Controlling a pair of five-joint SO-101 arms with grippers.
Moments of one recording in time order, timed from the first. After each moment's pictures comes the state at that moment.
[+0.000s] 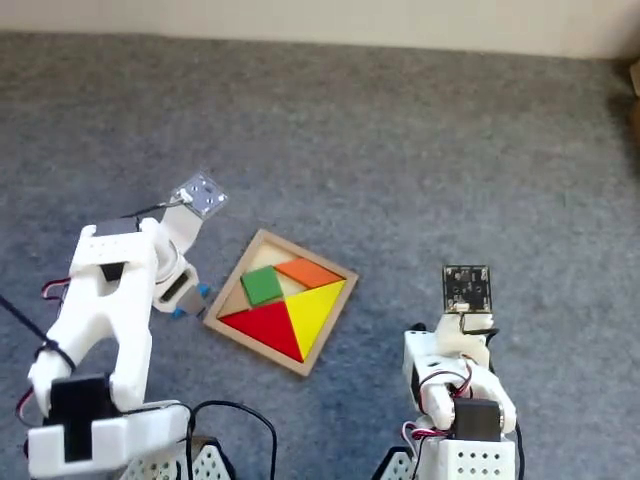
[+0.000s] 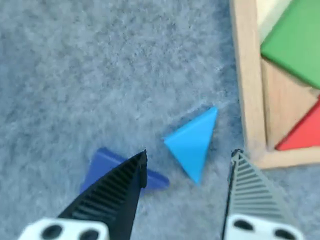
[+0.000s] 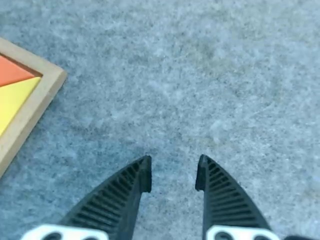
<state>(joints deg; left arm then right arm) -14.6 -7.8 42.5 56.8 -41.3 -4.0 -104.3 95.7 66.5 5.4</state>
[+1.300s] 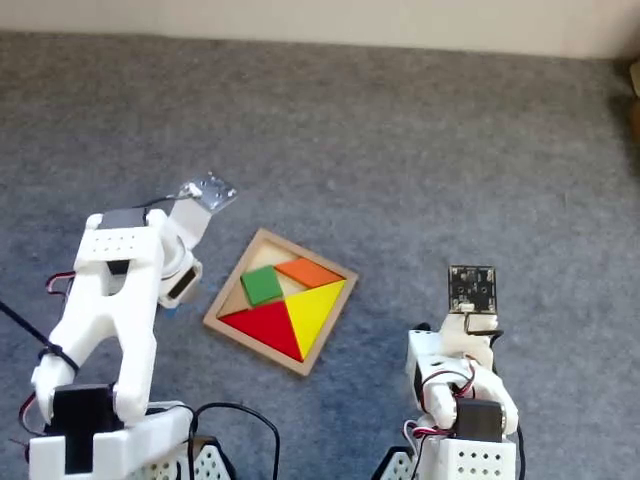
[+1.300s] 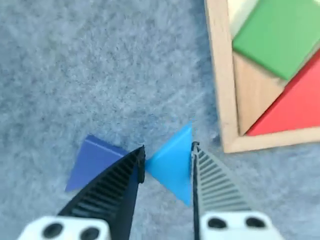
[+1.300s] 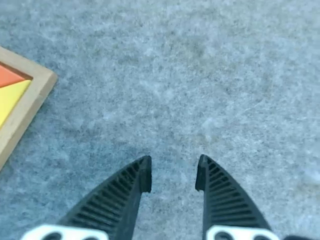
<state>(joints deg) -10.5 -12.0 38.0 67.6 -33.5 -2.2 -104.3 95.7 66.5 5.4</state>
